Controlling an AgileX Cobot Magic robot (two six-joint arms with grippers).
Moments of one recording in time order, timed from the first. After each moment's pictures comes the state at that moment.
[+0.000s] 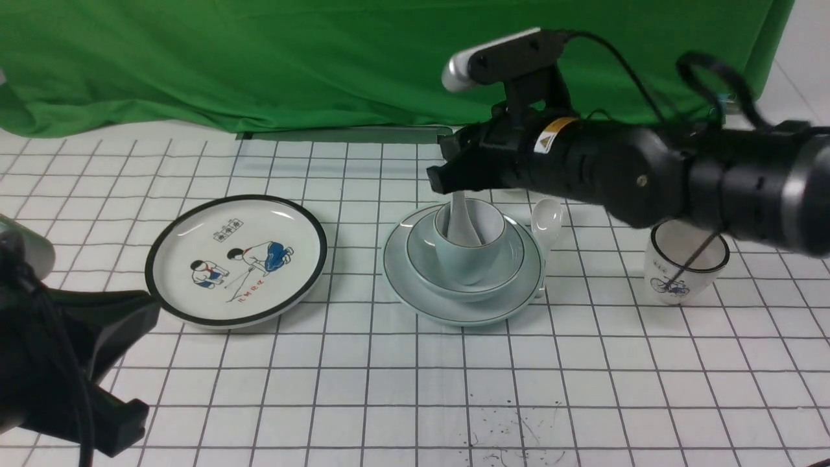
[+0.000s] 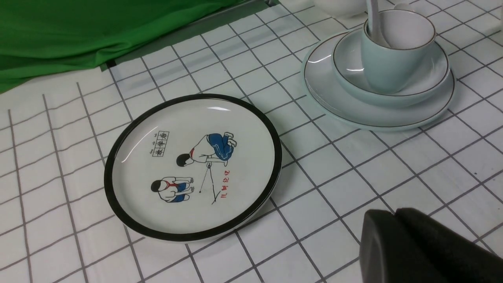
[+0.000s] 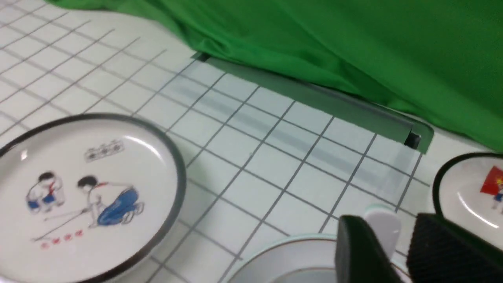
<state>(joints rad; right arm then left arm) 0.58 1.73 -1.28 0.34 0.01 -0.35 -0.34 0.65 -0.56 -0.07 0.44 0.21</state>
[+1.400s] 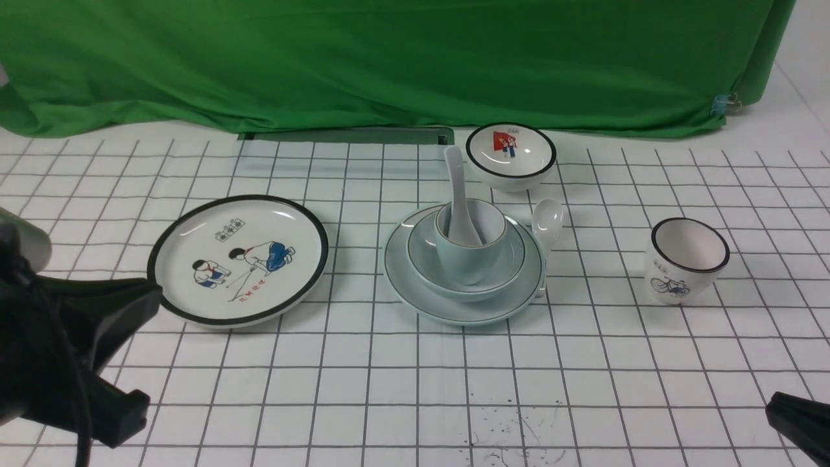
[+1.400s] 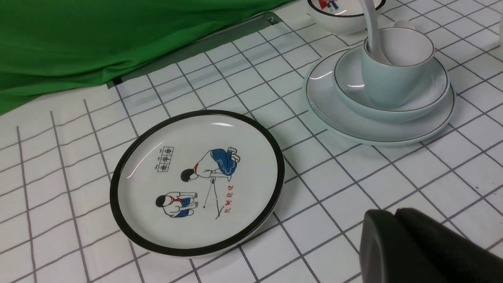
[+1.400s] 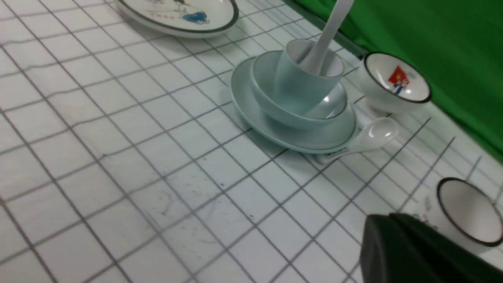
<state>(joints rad) 0.56 0.36 -0.33 0.07 0.33 -0.44 -0.34 0.65 -0.56 -0.07 0.41 0.21</state>
